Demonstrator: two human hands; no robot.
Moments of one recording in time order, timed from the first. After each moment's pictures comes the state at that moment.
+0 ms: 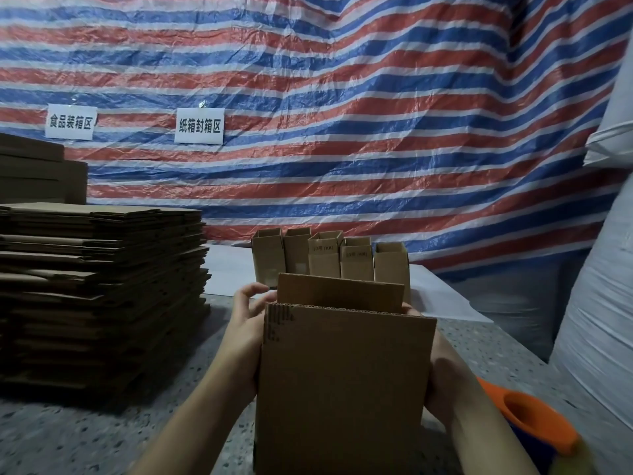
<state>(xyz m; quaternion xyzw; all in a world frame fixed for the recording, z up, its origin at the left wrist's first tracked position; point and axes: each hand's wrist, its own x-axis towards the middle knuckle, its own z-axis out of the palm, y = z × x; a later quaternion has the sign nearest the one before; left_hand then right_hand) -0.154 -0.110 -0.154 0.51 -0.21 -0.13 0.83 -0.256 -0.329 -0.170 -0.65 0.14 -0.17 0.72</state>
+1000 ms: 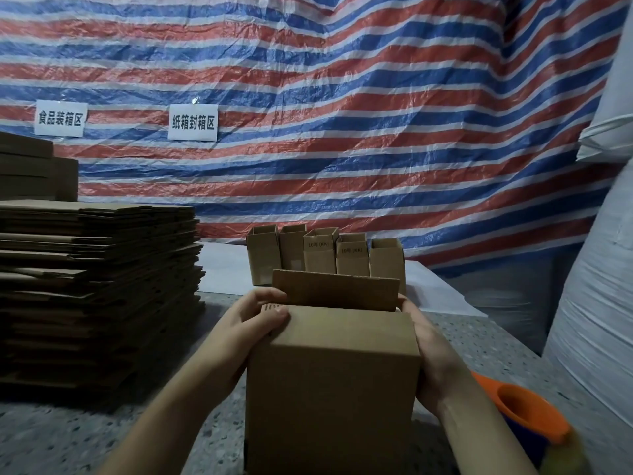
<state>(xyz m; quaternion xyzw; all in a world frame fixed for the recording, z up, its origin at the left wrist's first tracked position) -0.146 -0.095 -0.159 0.58 -0.31 -0.16 0.74 -0.262 -0.321 -0.161 -0.65 -0.01 -0.19 0.74</state>
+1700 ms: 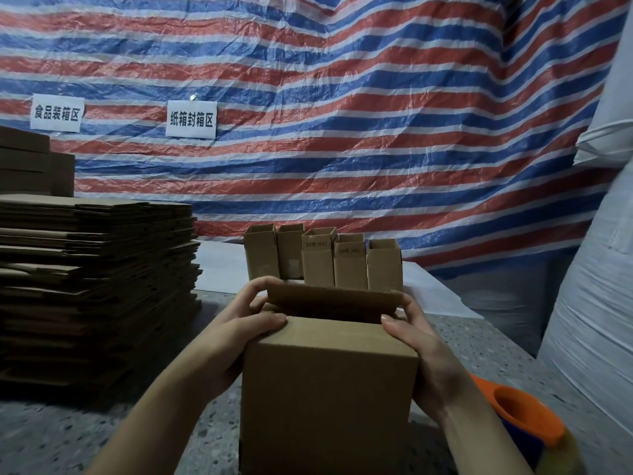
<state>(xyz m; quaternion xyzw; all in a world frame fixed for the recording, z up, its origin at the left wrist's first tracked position) -0.141 -0.091 -0.154 0.53 -0.35 -0.24 0.74 -0.267 -0.324 -0.166 -0.62 -0.01 -0.19 0.76</state>
